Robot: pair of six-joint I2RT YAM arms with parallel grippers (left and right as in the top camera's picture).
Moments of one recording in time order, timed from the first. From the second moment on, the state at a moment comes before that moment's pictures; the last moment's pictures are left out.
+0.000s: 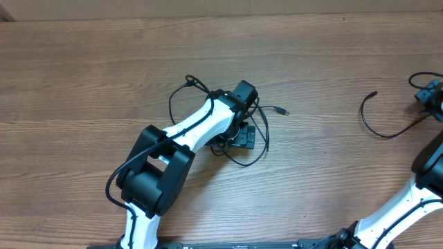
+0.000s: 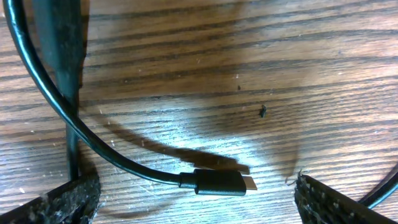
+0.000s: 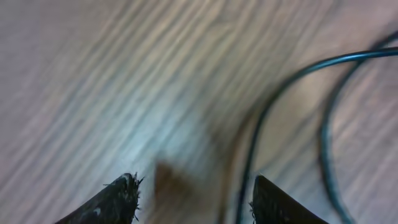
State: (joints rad) left arm -0.63 2.07 1.43 -0.89 0.05 -0.53; right arm -0.64 2.17 1.57 -0.44 0.17 0.30
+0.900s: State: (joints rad) left arm -0.63 2.07 1.43 -0.89 0.05 -0.53; right arm -0.88 2.16 1.49 -0.57 0.41 0.42
